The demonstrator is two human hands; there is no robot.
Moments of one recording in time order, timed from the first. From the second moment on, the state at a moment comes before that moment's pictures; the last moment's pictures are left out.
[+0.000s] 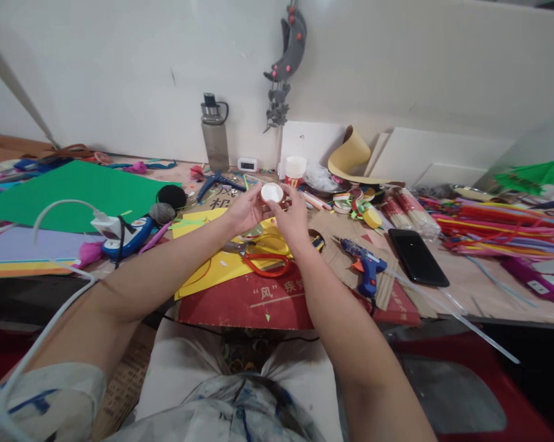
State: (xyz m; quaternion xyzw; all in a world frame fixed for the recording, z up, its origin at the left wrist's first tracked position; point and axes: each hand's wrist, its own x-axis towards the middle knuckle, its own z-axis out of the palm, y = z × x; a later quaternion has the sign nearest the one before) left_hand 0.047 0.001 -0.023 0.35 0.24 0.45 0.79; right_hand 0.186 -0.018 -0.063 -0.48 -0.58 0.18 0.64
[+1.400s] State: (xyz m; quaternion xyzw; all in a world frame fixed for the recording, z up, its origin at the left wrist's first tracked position) left_hand 0.046 -0.001 -0.025 0.37 0.27 0.45 0.77; right_hand 0.188 -0.014 -0.066 -0.42 -0.53 0.32 0.67
